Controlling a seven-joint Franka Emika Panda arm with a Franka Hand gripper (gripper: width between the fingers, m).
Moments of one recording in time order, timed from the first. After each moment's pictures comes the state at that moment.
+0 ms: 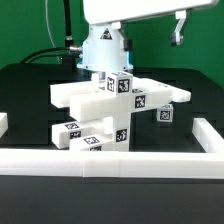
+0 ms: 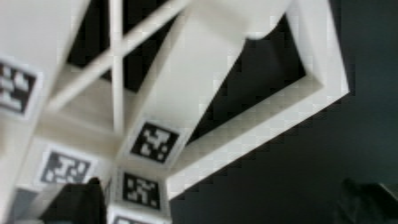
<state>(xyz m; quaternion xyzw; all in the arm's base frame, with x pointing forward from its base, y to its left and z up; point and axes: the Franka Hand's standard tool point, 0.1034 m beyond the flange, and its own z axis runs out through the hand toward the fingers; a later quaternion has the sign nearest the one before) 0.567 0.045 0.168 -0.95 0.27 -0.10 0.09</state>
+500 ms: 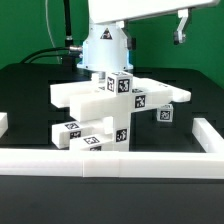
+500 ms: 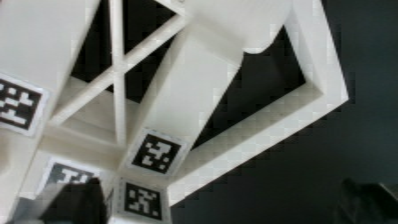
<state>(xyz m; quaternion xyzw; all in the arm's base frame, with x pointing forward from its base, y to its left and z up) 0.565 0.056 0.167 -0.95 0.27 -0.10 0.09</state>
